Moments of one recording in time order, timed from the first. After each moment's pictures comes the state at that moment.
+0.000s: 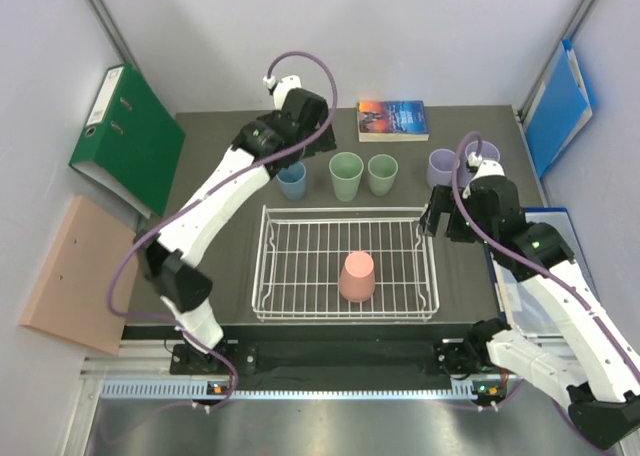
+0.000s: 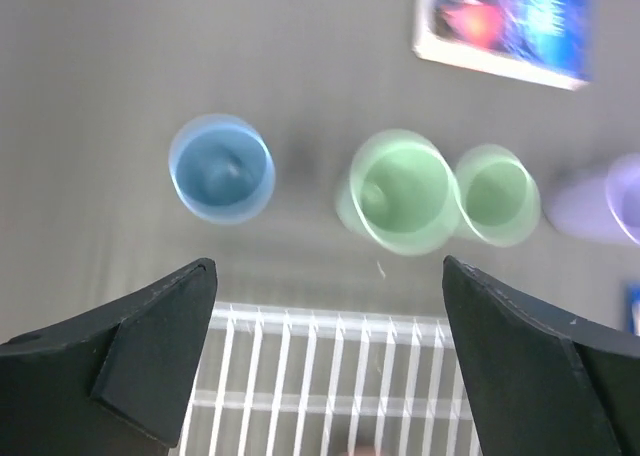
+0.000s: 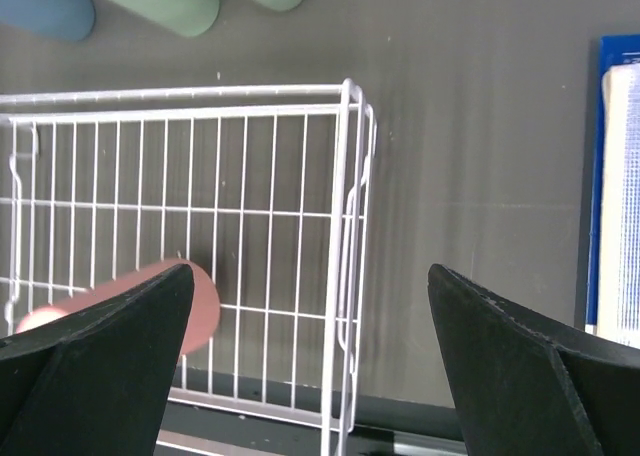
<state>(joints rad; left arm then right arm) -0.63 1.77 1.94 -0.88 -0.48 -0.66 0.45 0.87 1.06 -0.86 0.17 0.45</state>
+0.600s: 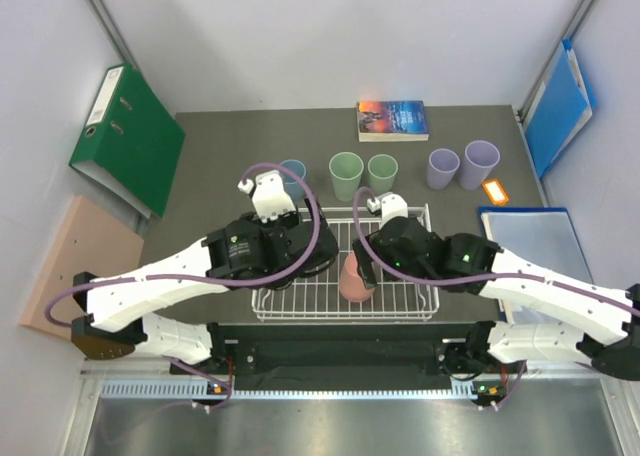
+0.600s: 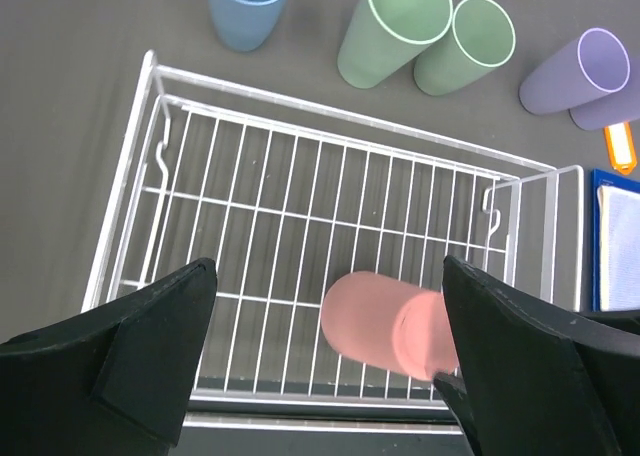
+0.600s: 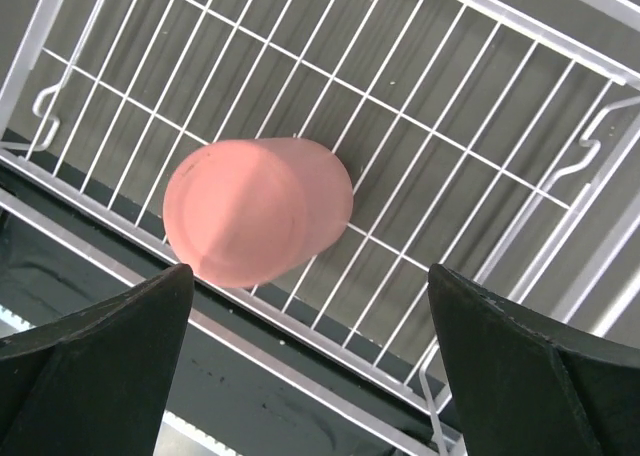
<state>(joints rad) -1.27 1.28 1.49 -1.19 -0.93 -1.27 1.11 1.05 1.05 -0.82 0.35 0.52</state>
